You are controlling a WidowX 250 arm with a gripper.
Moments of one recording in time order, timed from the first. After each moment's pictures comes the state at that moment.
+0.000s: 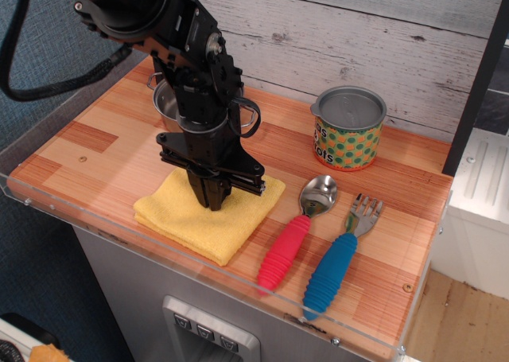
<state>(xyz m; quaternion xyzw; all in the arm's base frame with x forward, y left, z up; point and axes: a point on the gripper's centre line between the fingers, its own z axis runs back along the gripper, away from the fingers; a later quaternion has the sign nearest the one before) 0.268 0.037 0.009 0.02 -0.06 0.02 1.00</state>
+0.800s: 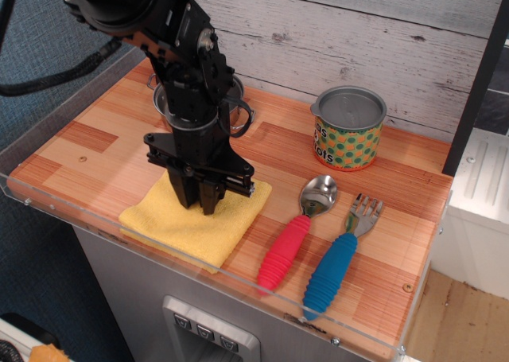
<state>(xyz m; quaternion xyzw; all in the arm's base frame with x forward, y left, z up) 0.265 0.046 0.017 0.03 -0.06 0.03 1.00</state>
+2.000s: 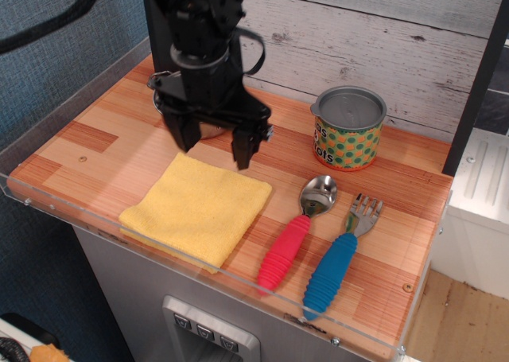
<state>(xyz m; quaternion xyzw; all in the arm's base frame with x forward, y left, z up) 0.282 0.033 0.074 0.02 -0.11 0.03 0.99</state>
